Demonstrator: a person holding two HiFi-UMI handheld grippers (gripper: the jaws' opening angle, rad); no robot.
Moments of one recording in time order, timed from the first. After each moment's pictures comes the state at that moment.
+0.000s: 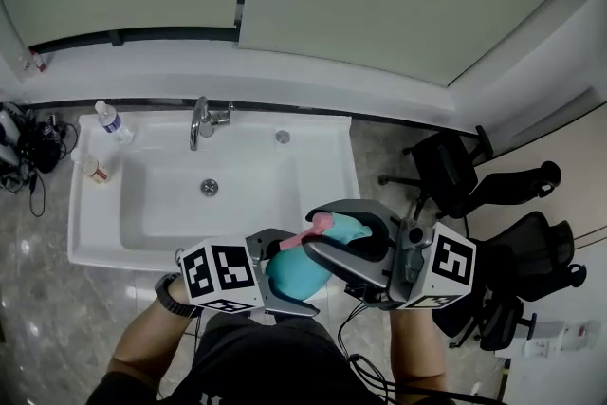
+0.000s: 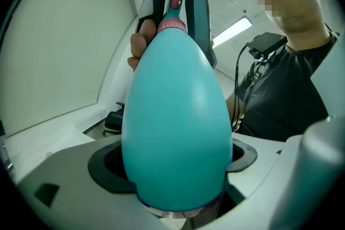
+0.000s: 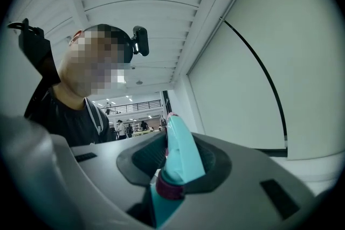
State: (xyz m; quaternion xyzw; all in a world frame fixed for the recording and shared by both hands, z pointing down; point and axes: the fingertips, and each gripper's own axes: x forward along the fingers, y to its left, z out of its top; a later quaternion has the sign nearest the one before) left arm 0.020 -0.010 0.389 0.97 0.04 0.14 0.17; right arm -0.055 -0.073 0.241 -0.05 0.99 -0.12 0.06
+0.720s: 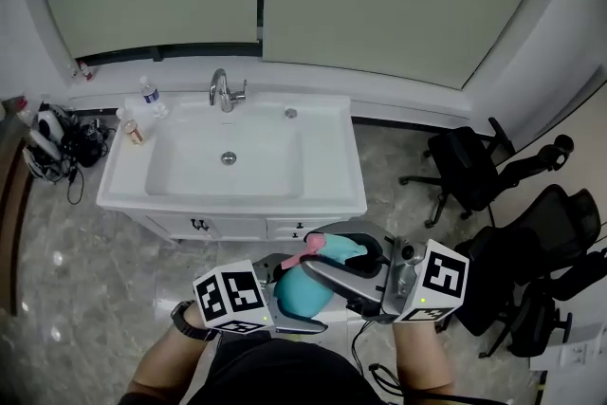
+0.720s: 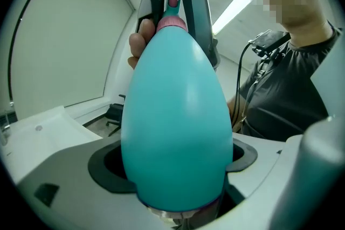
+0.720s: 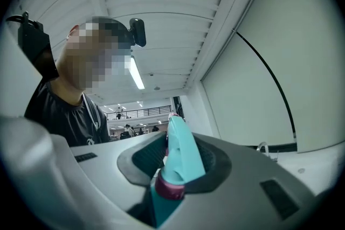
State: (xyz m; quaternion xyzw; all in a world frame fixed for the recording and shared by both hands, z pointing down) left arm 0.151 0.246 0.405 0.97 -0.03 0.18 0.17; right arm 0.082 0.193 0.249 0.00 0.99 -0.11 0.09
